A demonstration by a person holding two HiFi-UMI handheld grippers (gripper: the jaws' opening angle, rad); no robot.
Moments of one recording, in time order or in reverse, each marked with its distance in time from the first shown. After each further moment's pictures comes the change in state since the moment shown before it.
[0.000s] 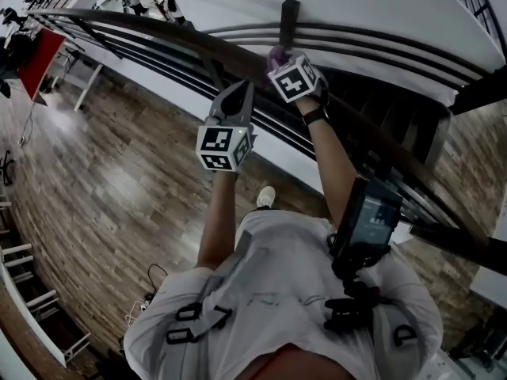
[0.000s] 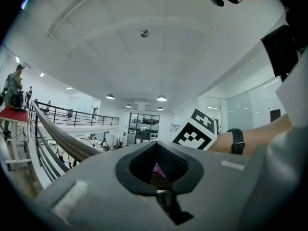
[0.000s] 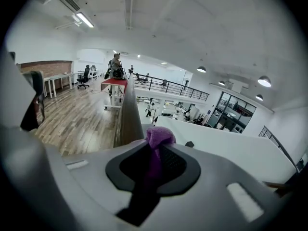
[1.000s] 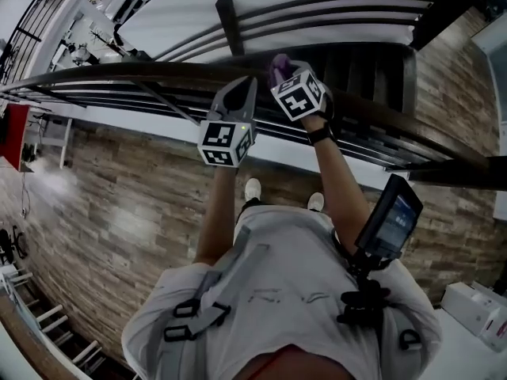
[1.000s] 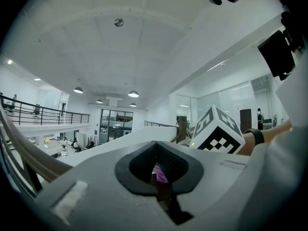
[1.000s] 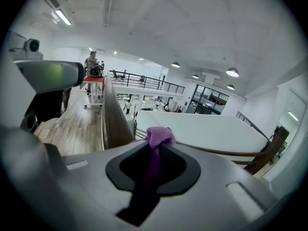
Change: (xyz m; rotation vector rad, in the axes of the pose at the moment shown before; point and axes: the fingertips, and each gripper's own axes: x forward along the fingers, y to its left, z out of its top) left arm 0.057 -0.209 -0.019 0.057 0.049 -0.334; right arm -0.171 -0.090 -0.171 0.164 0.064 -0.239
